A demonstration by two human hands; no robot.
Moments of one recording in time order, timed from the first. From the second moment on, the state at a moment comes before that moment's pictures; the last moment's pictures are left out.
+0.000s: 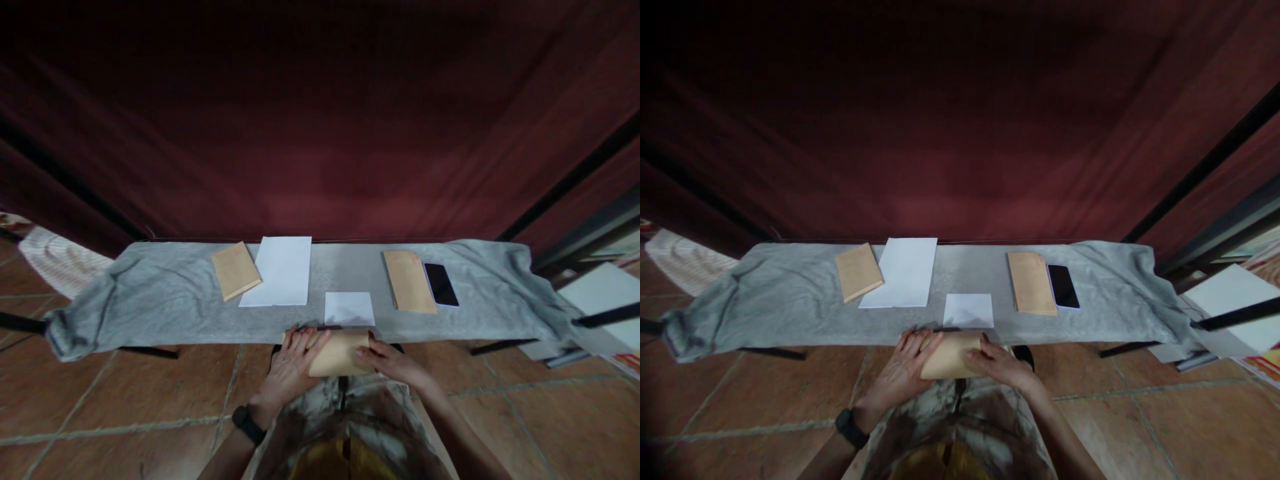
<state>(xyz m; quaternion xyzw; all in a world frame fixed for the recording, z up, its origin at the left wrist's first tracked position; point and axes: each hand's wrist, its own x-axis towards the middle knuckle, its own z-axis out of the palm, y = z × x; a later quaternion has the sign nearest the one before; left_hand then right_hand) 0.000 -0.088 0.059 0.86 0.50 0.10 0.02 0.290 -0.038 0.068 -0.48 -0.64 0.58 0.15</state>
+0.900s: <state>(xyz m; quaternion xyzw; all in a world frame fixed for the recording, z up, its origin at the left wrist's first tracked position) -0.136 0.042 0.076 0.76 0.64 -0.01 0.12 0.250 0.024 -0.019 -0.55 -0.78 0.07 0.28</state>
